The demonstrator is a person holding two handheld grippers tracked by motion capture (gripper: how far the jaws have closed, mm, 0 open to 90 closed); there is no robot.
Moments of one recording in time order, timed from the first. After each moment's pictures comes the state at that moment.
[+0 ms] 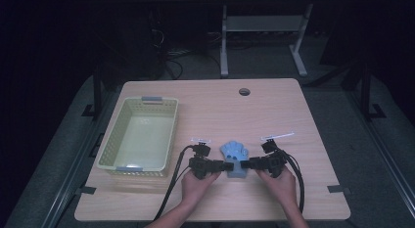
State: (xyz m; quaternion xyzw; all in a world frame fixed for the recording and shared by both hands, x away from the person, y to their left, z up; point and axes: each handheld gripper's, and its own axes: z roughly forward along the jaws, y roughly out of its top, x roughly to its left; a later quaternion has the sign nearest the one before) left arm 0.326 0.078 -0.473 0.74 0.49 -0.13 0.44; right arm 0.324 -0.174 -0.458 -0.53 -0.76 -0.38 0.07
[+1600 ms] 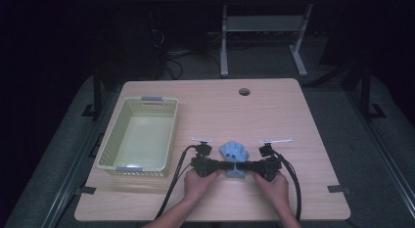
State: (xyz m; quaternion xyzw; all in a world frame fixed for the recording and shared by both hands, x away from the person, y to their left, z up) left arm 0.336 0.076 -0.485 0.73 0.48 -0.19 0.45; right arm 0.318 -0.165 -0.475 -0.54 -0.72 -0.42 0.11
